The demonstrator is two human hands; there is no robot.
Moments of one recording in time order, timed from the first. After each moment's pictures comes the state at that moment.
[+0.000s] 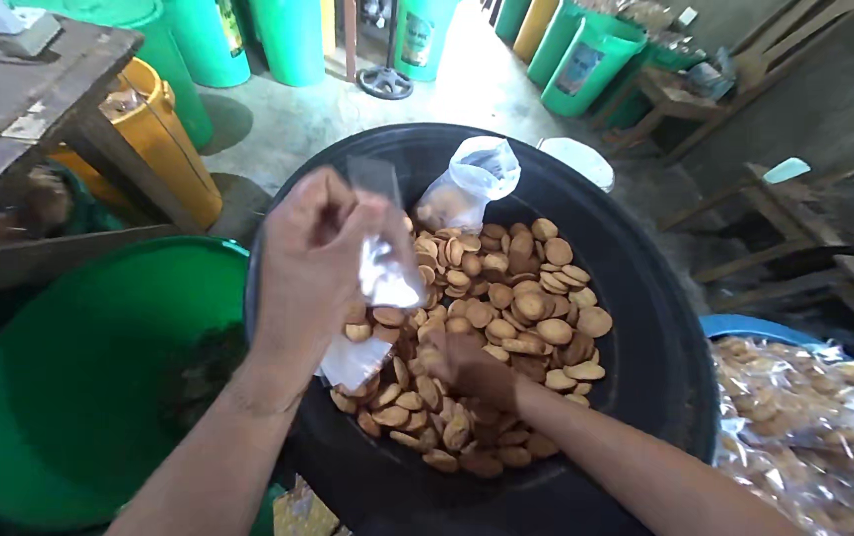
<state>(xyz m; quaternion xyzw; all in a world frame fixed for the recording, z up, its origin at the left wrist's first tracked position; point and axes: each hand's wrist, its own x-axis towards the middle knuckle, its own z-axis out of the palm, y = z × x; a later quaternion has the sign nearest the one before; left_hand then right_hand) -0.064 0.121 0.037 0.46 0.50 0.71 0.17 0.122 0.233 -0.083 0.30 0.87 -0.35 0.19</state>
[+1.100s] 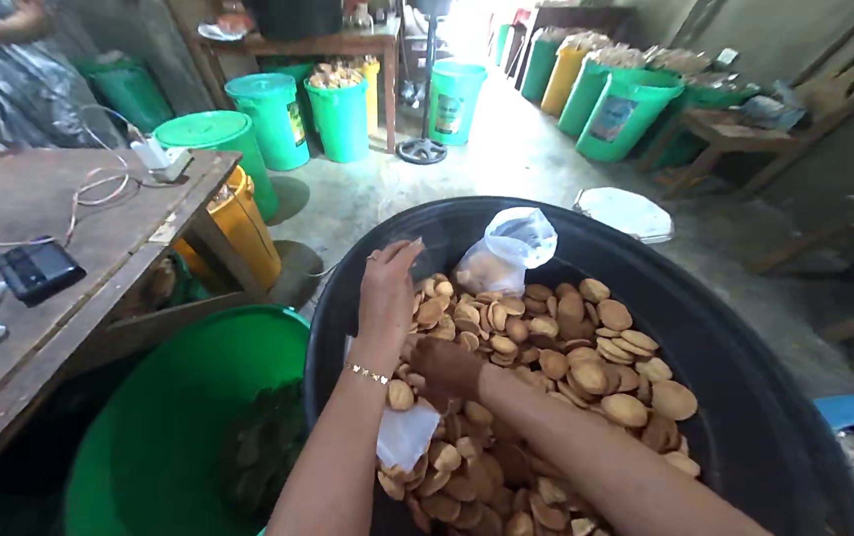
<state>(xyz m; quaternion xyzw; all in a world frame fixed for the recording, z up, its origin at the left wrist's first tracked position) -0.106 0.206 0.011 0.50 0.77 0.39 -0.02 0.007 0.269 -0.068 0.05 0.98 -0.19 0.10</state>
